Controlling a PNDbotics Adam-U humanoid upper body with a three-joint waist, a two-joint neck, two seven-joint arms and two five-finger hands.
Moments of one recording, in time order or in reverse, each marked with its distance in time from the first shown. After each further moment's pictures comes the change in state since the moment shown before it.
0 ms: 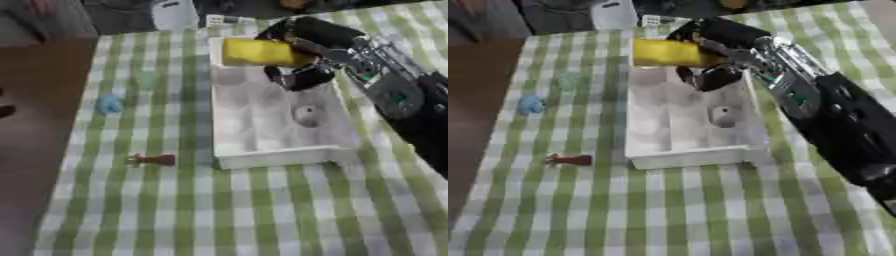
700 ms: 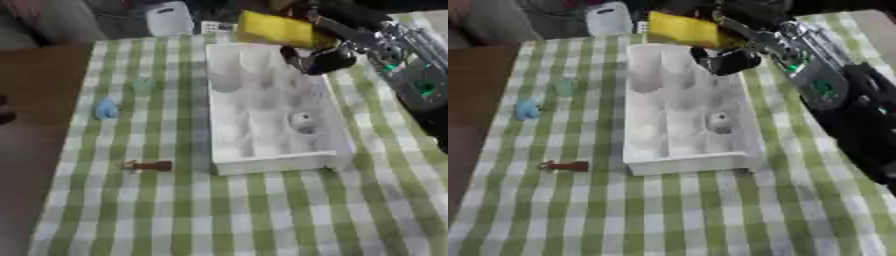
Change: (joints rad) left arm 0.000 0.009 0.001 0.000 -0.006 0.000 -0.002; right arm -0.001 -0.071 -0.059 -0.063 -0.083 0.006 -0.023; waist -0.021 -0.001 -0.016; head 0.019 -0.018
